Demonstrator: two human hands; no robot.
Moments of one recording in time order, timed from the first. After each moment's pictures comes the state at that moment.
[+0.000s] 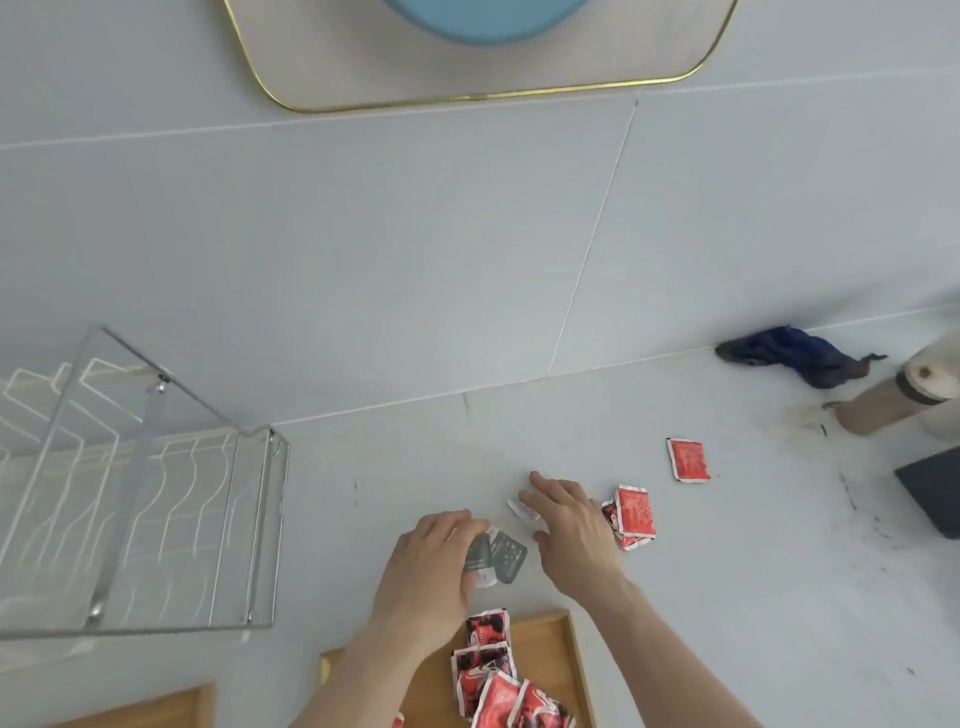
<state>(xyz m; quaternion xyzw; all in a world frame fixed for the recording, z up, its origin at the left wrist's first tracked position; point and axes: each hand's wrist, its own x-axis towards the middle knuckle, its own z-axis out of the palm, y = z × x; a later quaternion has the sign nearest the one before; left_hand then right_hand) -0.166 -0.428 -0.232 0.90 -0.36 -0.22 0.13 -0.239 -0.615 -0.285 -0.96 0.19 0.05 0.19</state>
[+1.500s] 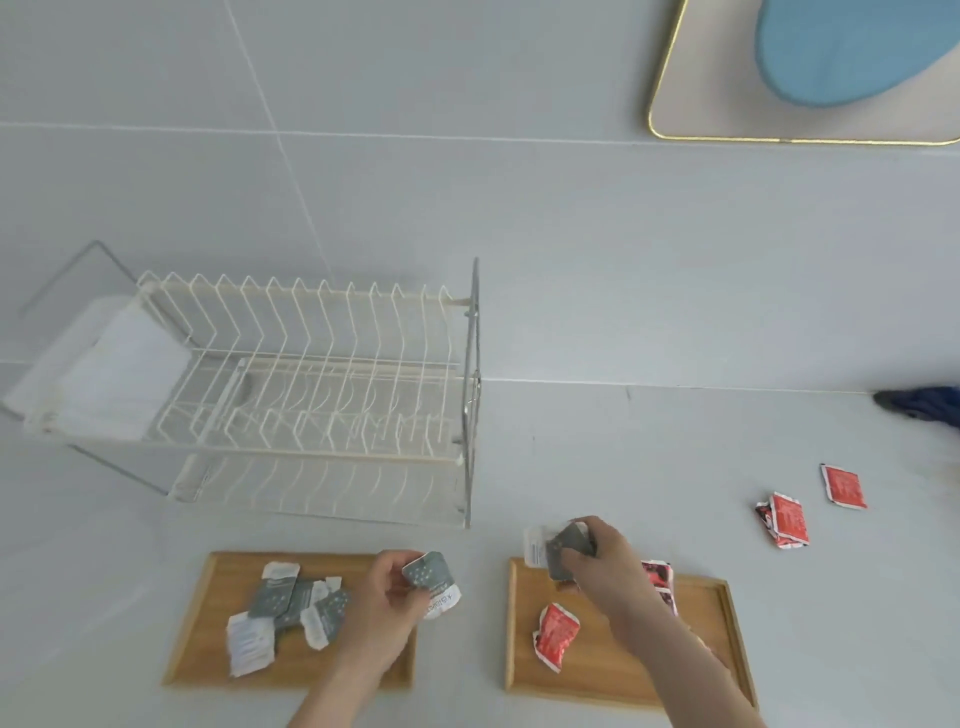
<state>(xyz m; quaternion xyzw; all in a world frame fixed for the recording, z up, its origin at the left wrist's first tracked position) -0.195 -0.148 -0.225 0.81 0.11 -0.26 0.51 -0.237 -0.401 -0.204 -0.72 0.35 0.12 0.58</state>
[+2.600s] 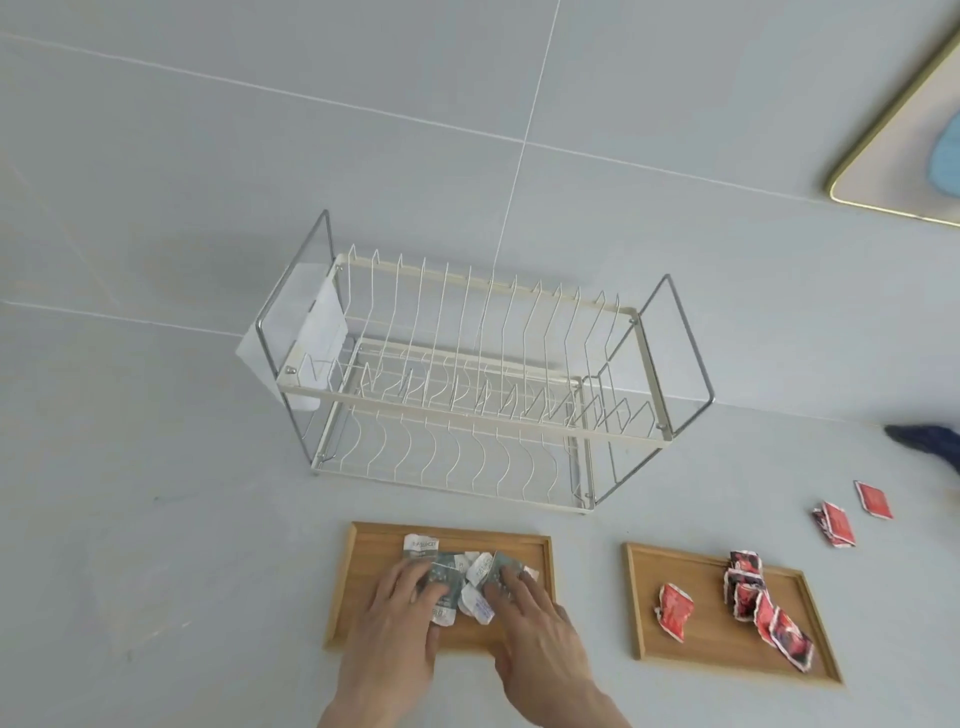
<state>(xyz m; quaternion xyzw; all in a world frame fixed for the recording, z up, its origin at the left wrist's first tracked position) -0.189 0.048 -0.267 0.95 -0.24 -0.09 0.19 -0.249 -0.137 -0.245 -0.97 0.04 0.19 0.14</state>
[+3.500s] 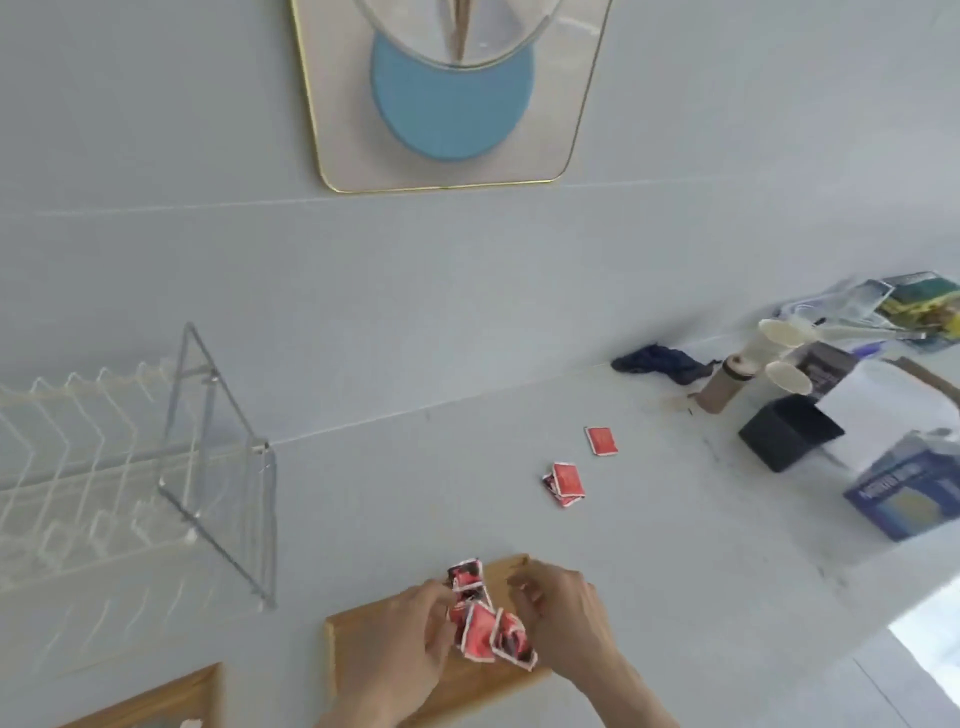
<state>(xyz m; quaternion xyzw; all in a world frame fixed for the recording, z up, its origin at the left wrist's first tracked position) -0.254 -0.328 -0.211 0.86 -0.33 -0.25 0.28 -0.372 -0.501 -0.209 -0.89 0.36 0.01 0.29</state>
